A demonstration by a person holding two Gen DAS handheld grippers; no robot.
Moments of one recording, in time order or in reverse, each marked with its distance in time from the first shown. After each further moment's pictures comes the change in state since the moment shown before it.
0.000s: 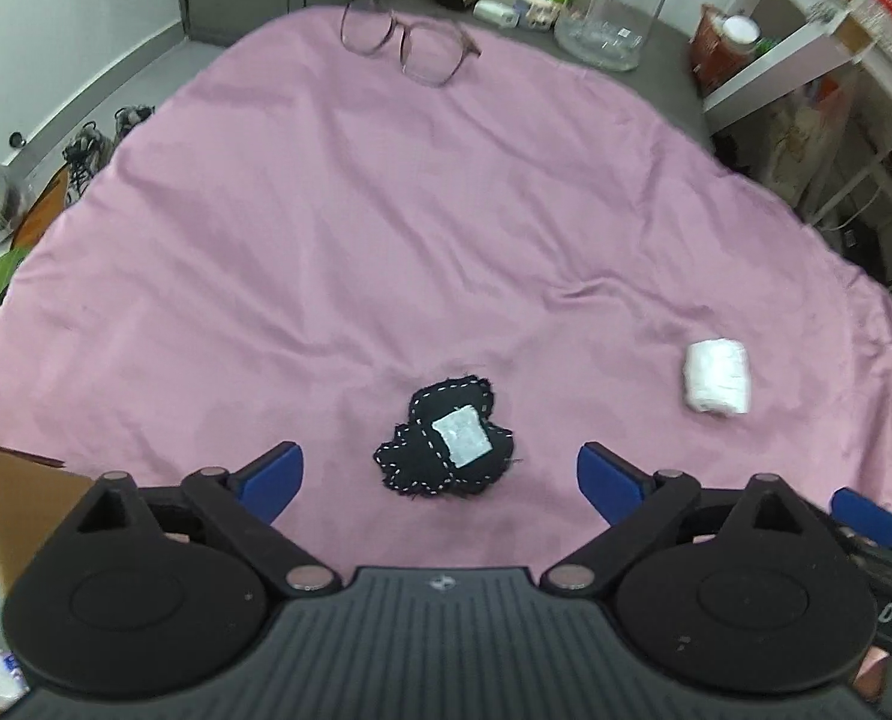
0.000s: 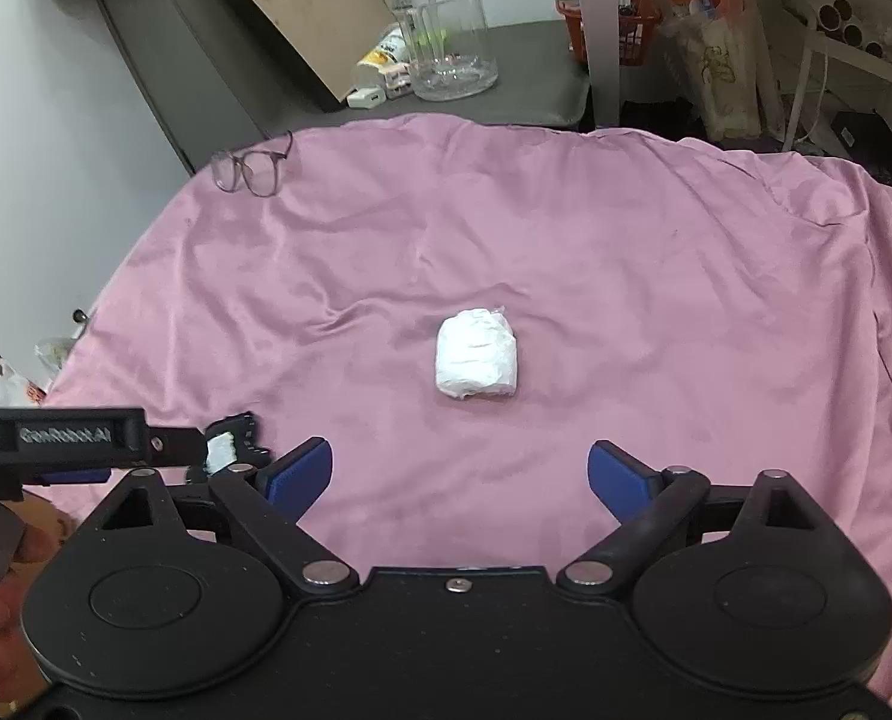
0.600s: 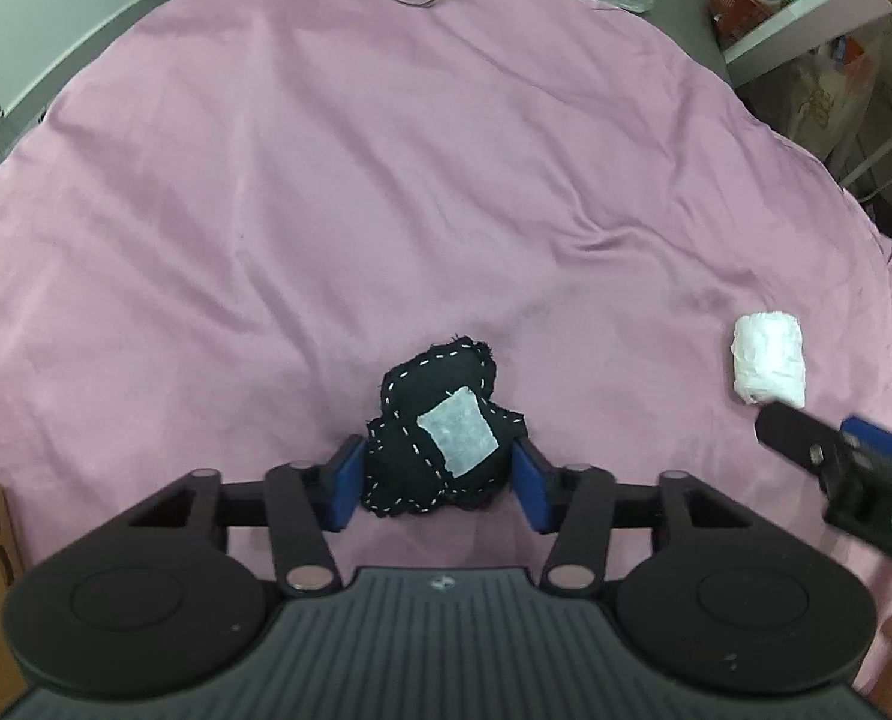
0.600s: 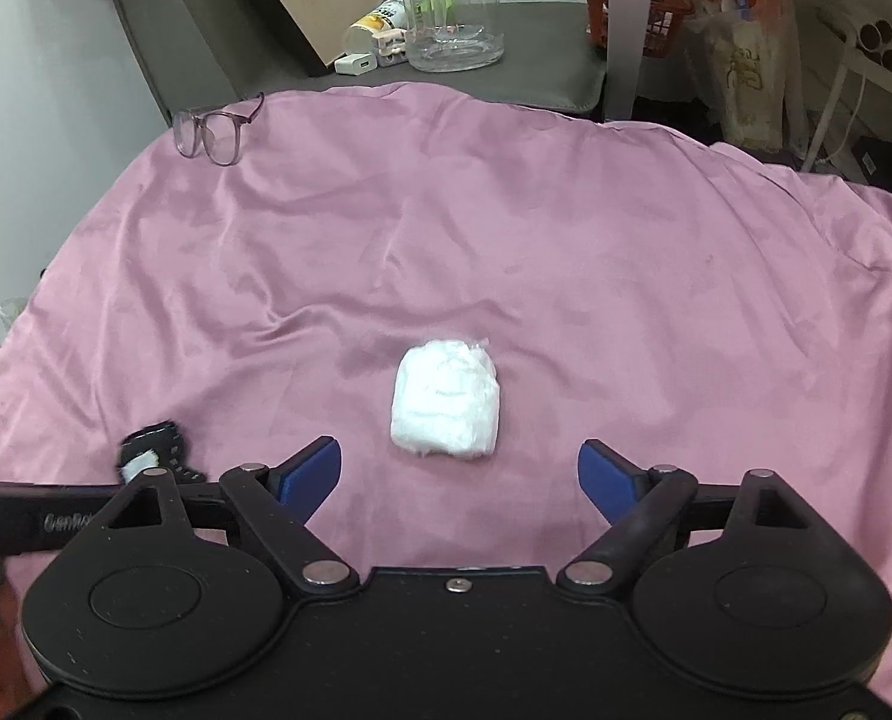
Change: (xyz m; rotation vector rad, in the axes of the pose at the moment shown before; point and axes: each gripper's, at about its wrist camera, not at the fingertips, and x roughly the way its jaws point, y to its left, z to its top) left arm 0.058 -0.011 -0.001 0.009 0.056 -0.005; right arm 0.059 -0.001 0.023 -0.087 0.035 -0.052
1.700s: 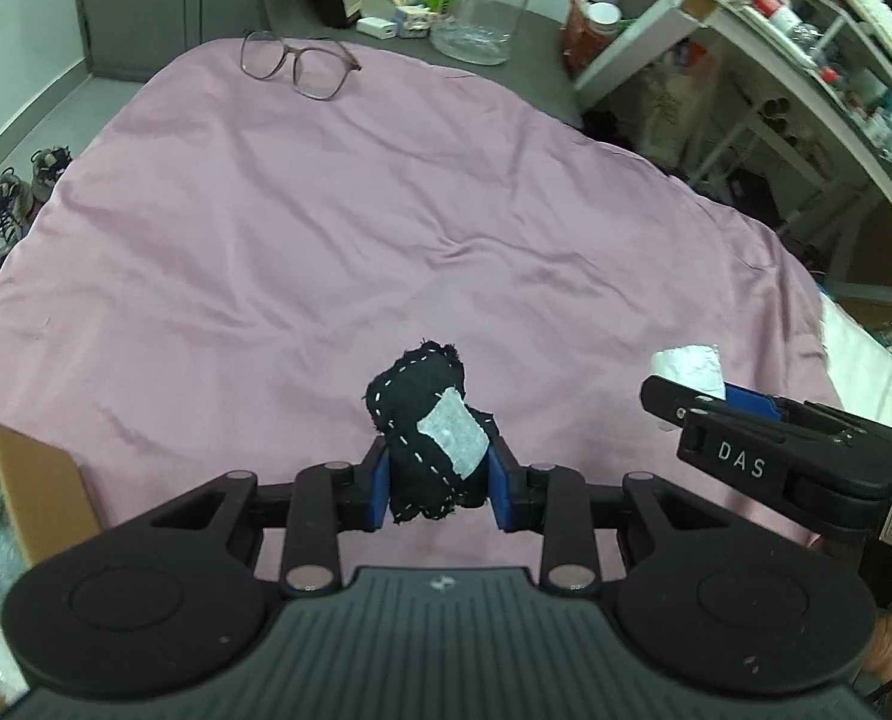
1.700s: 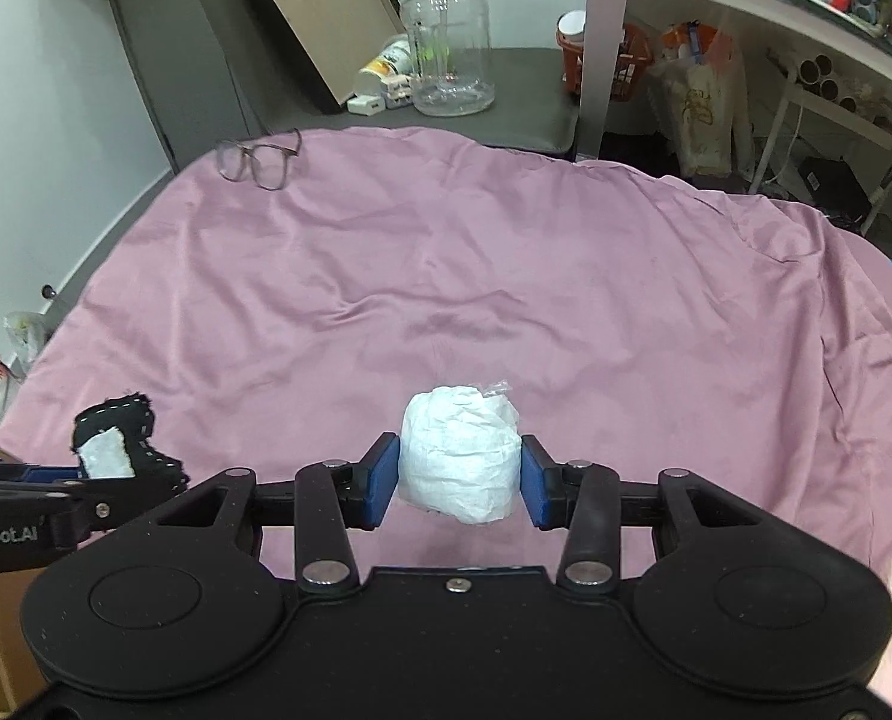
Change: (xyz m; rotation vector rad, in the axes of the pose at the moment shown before) left arm -0.118 0.004 -0.040 0.147 -0.082 -0.181; right arm -0.100 0.039 -0.036 0.025 -0.063 -0.056
